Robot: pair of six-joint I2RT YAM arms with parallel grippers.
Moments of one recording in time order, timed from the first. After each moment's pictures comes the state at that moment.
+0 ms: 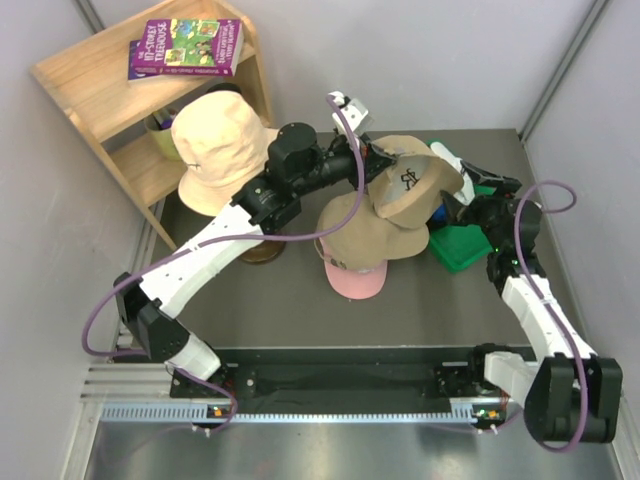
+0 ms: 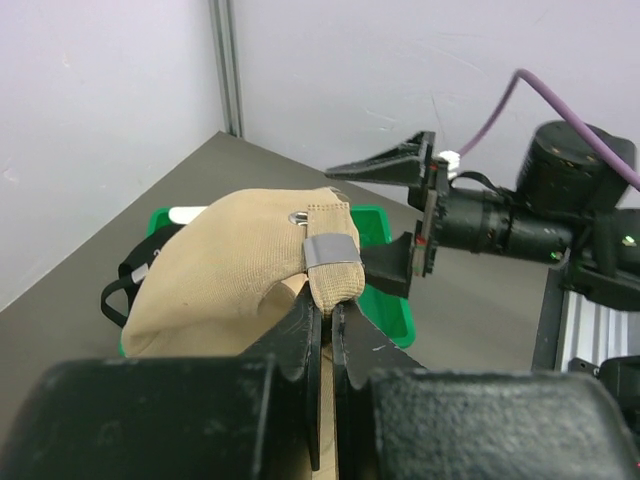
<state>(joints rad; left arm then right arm) -0.79 1.55 1.64 -0.05 0.32 -0.10 -0.01 1.01 0.60 0.31 -0.20 1.90</state>
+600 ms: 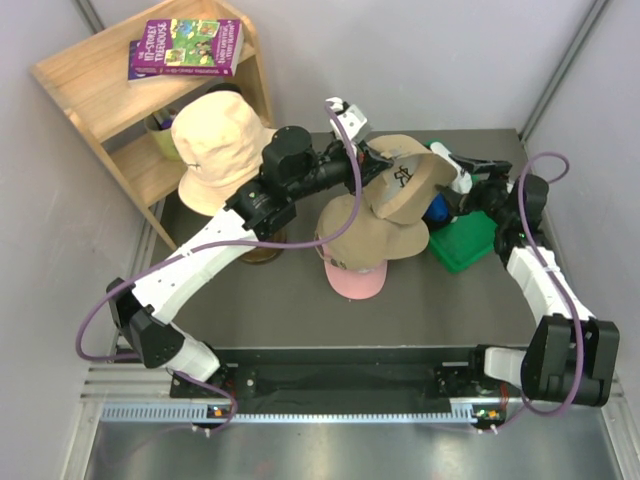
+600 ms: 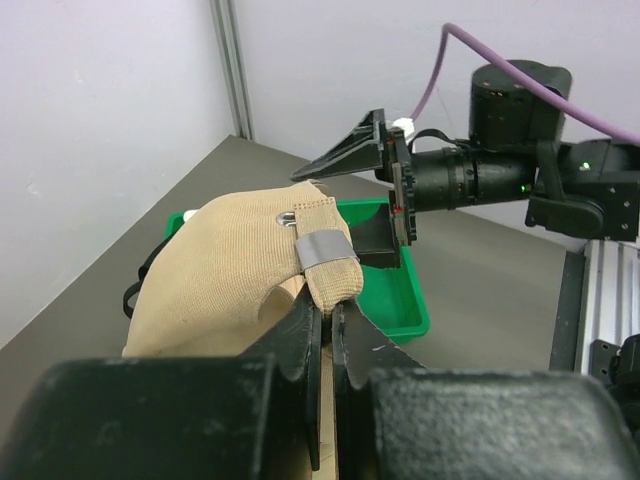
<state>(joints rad) -0.79 1.51 1.61 -0.07 0.33 -0.02 -0.11 1.21 0.77 0.26 -0.51 1.79</state>
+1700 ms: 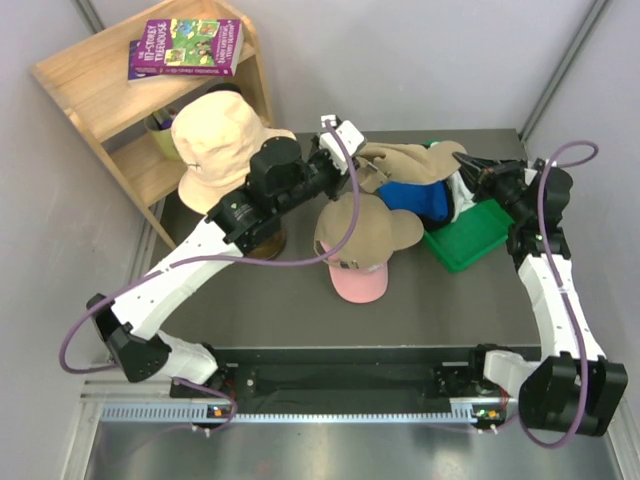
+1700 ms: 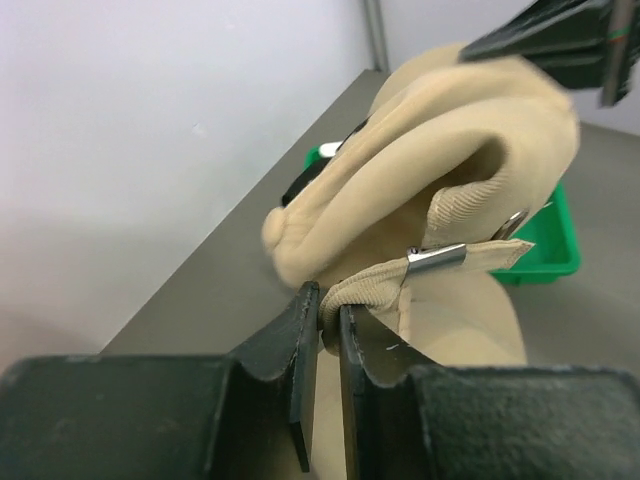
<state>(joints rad) -0.81 1.41 1.57 -0.23 0.06 0.25 -0.12 1.08 0.90 0.12 -0.54 1.70</state>
